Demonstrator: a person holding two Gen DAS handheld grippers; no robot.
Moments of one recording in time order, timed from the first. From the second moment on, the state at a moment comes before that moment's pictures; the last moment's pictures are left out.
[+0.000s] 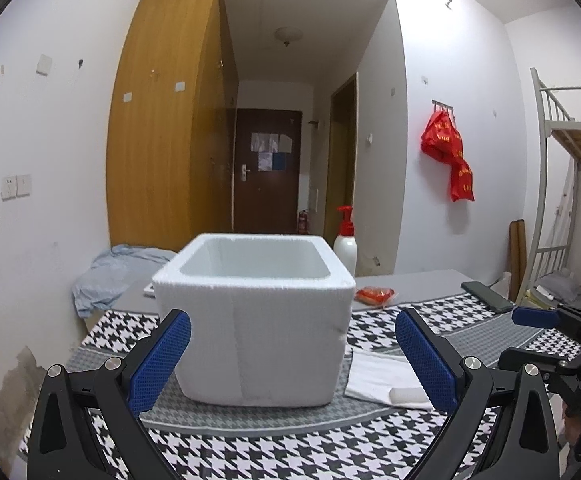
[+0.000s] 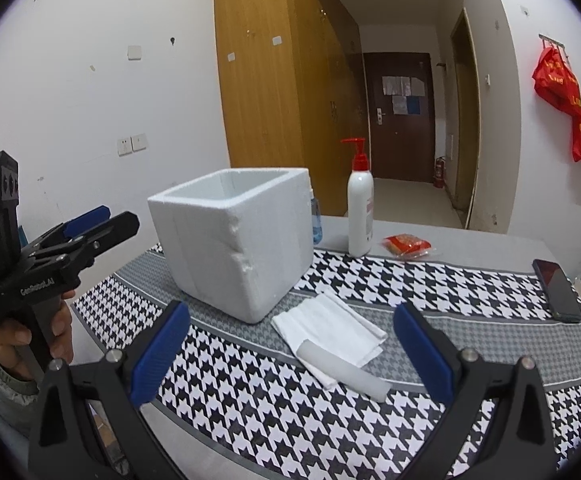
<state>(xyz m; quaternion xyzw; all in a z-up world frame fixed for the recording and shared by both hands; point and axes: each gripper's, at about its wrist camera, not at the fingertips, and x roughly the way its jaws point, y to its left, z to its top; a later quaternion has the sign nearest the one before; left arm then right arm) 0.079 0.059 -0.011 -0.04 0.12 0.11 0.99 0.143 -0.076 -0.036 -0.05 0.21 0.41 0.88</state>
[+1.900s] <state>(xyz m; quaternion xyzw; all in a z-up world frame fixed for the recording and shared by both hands) 0.183 -0.008 -0.056 -0.04 0.24 -0.05 0.97 0.188 -0.143 -0.089 0.00 0.27 0.34 0.90</state>
